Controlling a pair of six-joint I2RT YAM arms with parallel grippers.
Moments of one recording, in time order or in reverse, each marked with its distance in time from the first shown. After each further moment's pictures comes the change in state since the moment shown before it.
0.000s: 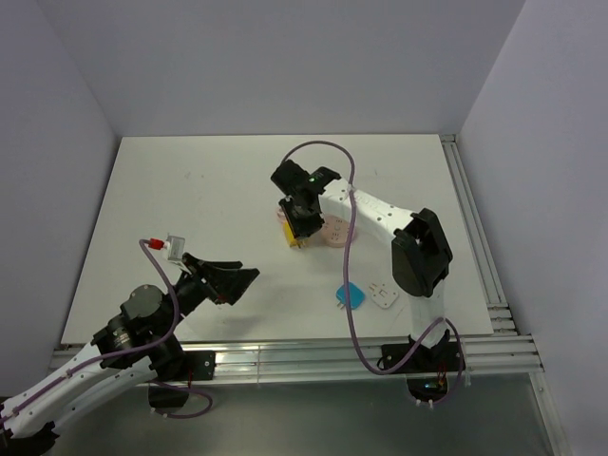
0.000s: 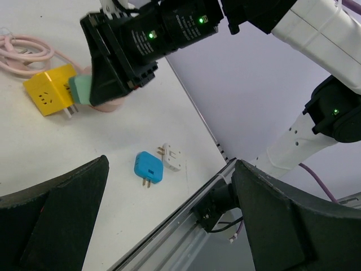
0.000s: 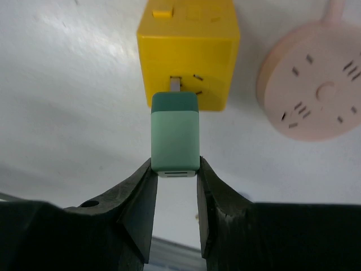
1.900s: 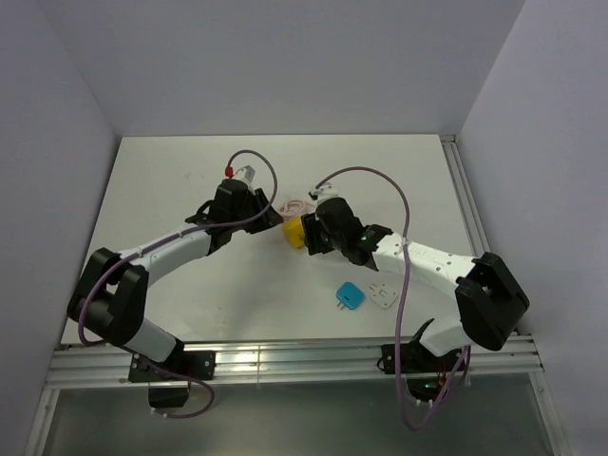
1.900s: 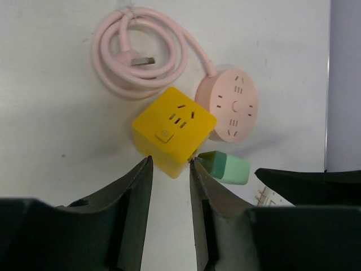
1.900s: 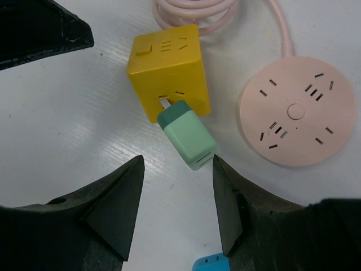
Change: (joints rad) left arm 0.440 1.282 0.508 0.133 0.326 0.059; right arm 0.010 -0.532 -0.793 0.775 0.073 -0.031
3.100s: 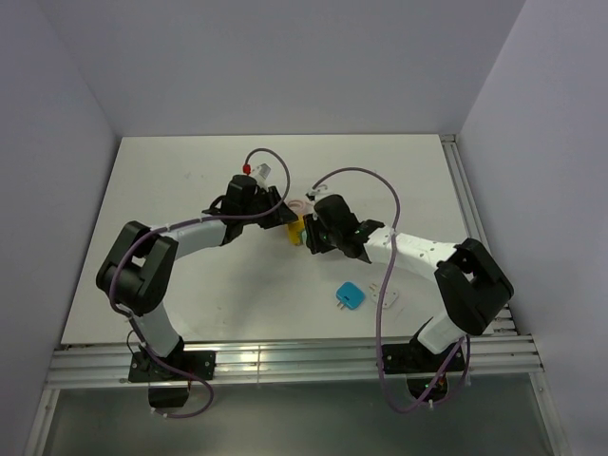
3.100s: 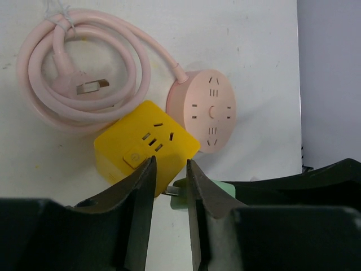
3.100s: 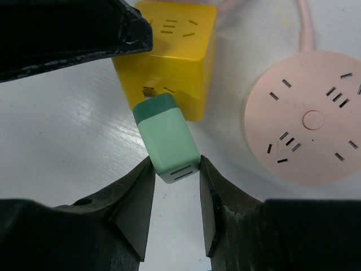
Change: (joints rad) left arm 0.013 0.234 0.080 0.200 0.215 0.000; right arm -0.060 0.115 0.010 0.042 -0.100 -0.024
